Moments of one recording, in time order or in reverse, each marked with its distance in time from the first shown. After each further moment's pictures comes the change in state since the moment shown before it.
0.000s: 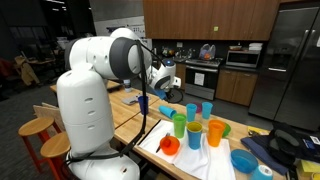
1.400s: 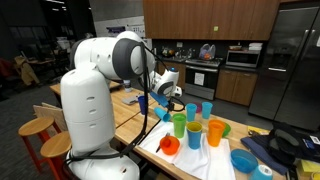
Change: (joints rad) arm -0.008 0.030 -0.034 -0.044 -0.049 -0.171 -0.084
